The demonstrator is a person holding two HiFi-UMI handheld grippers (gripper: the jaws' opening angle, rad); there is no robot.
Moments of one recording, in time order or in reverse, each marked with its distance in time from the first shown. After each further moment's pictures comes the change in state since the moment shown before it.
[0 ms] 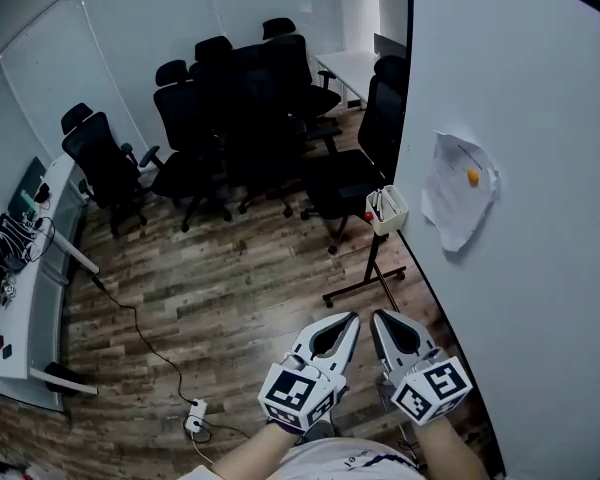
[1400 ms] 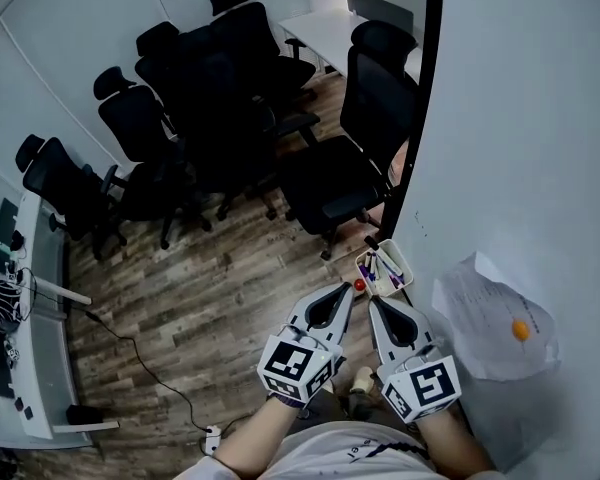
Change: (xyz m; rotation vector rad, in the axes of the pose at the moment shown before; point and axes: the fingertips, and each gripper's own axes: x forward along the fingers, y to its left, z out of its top) left arm 0.311 0.214 -0.021 -0.008 0.144 -0.034; right arm 0.236 -0.241 0.025 -0.103 0.028 -0.150
